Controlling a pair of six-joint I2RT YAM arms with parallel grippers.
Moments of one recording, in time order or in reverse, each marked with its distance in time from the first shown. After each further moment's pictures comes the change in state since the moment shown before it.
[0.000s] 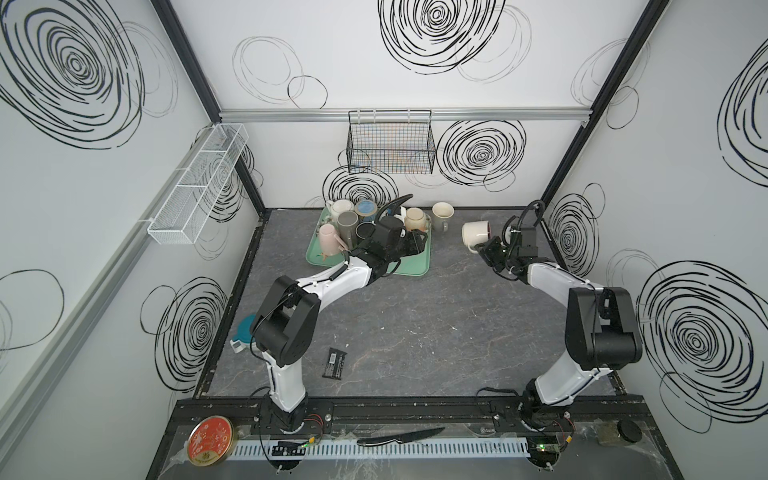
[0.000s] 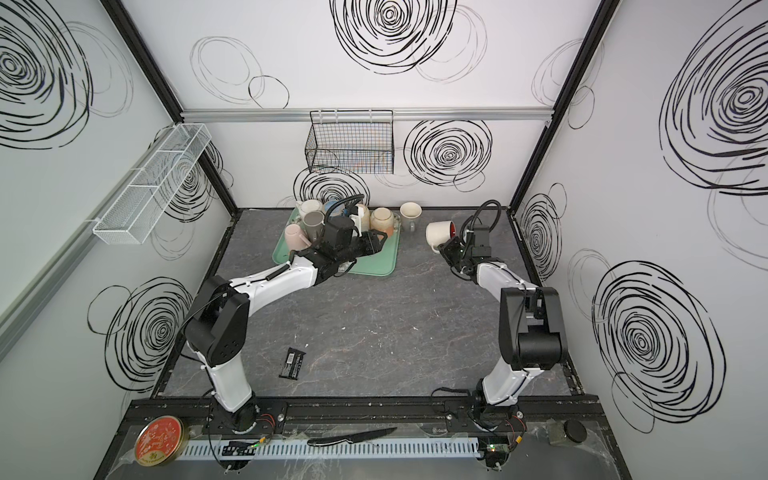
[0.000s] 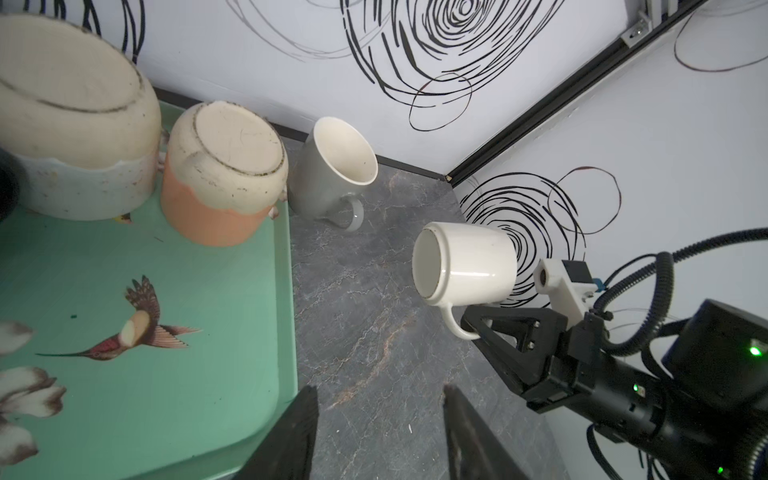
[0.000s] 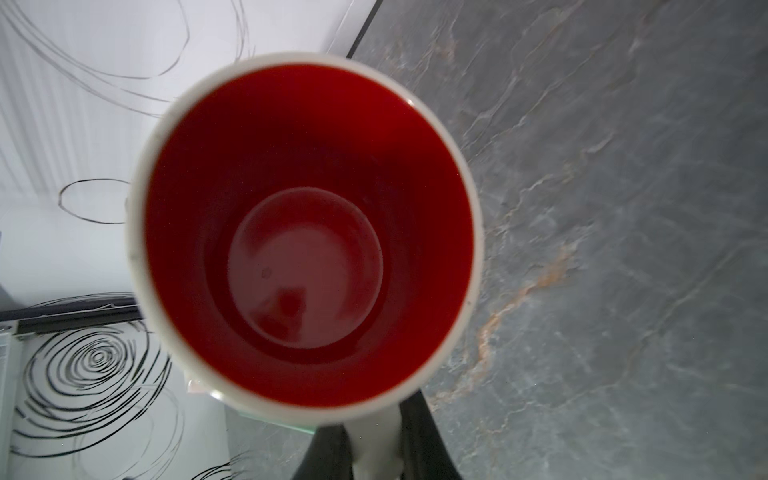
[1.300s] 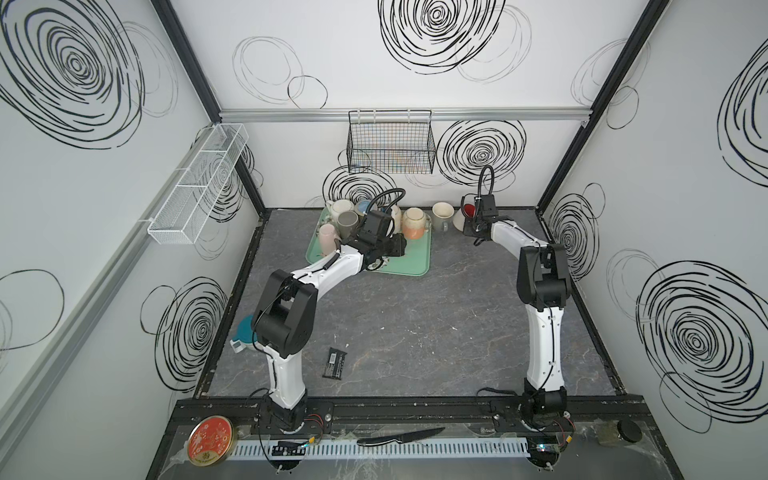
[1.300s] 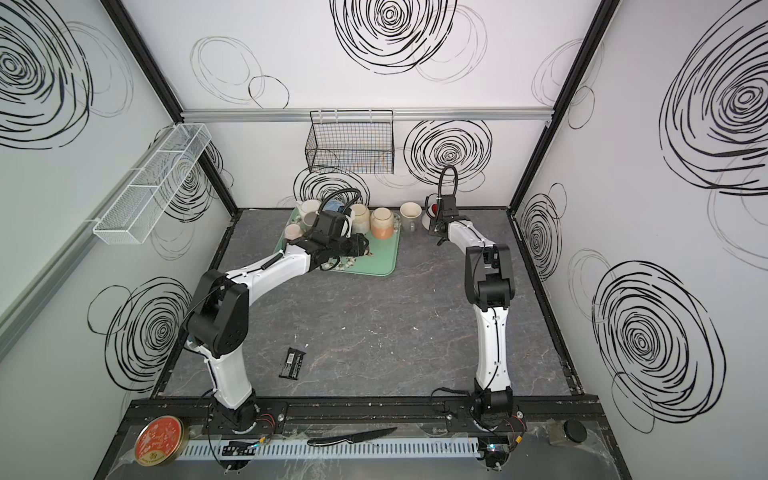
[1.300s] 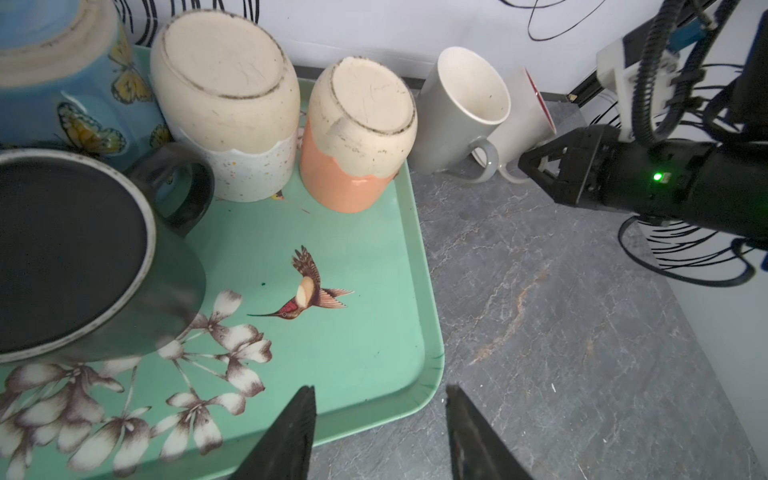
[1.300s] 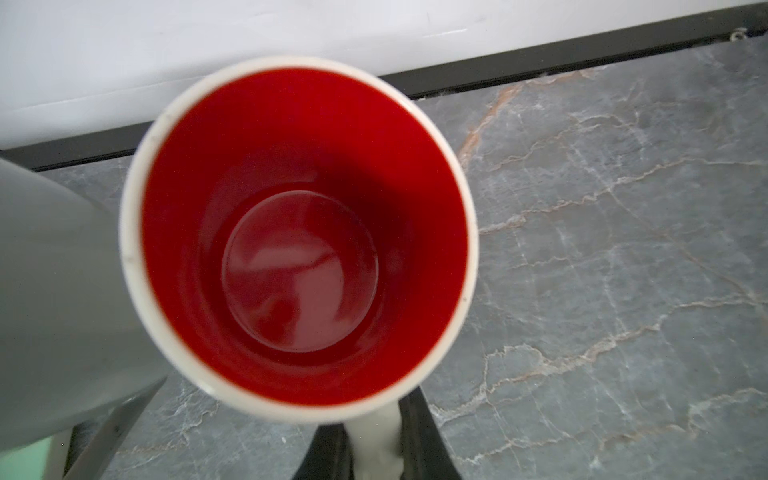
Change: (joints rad) left arm 0.124 0.047 0.052 -0.273 0.007 0.243; right arm 0.098 0.618 0.810 -0.362 0.498 -0.607
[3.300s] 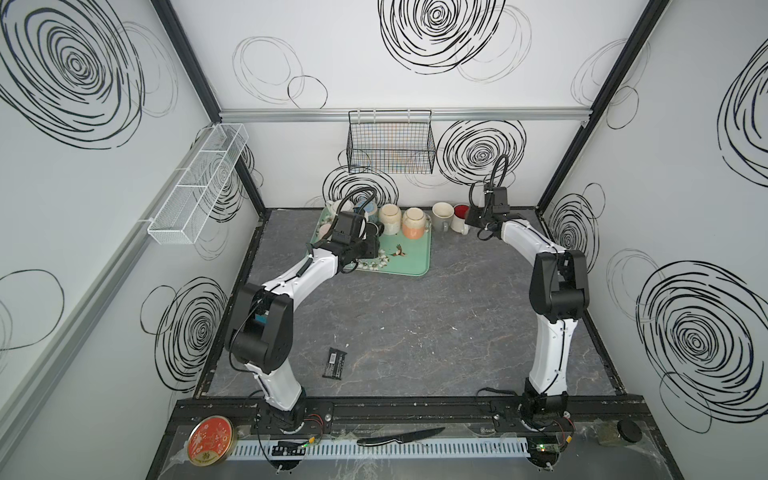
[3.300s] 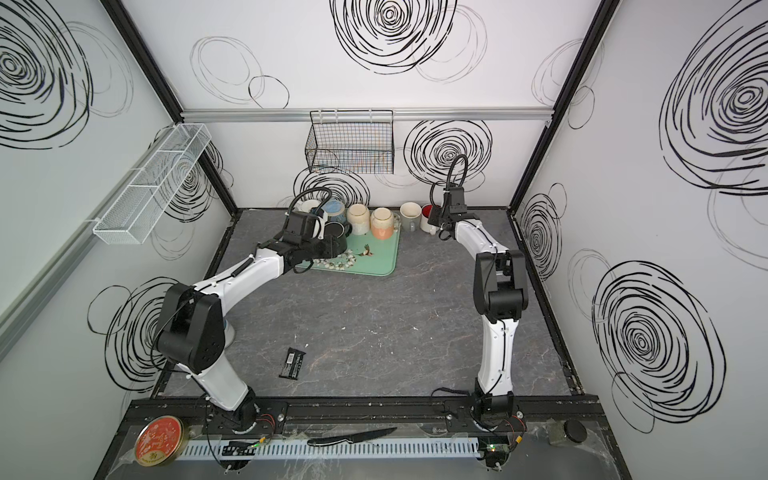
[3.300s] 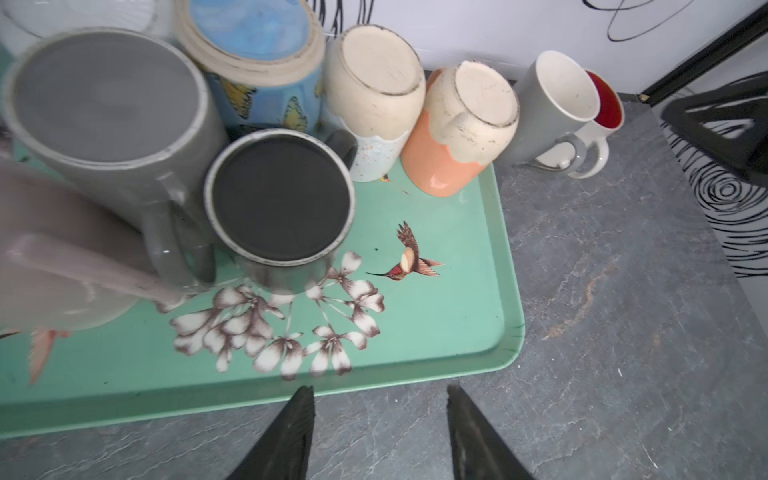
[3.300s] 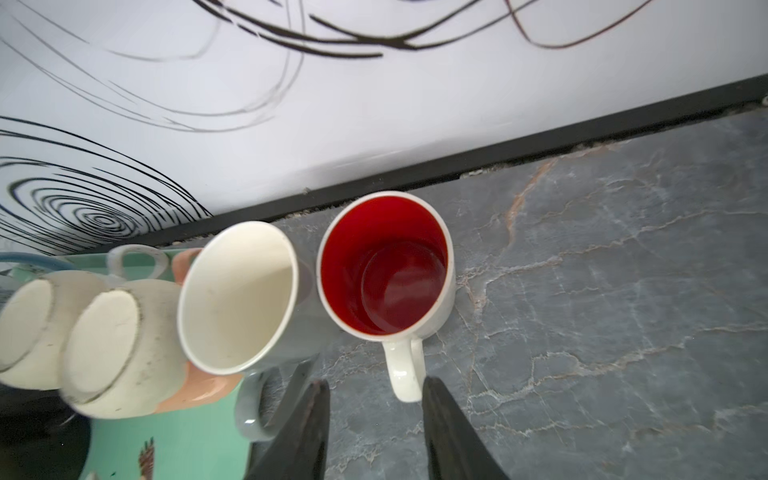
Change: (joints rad) left arm 0.154 -0.175 -0.129 -0.097 -0.034 0.089; right arm -0.005 -0.233 -0.162 0.130 -0.188 0.085
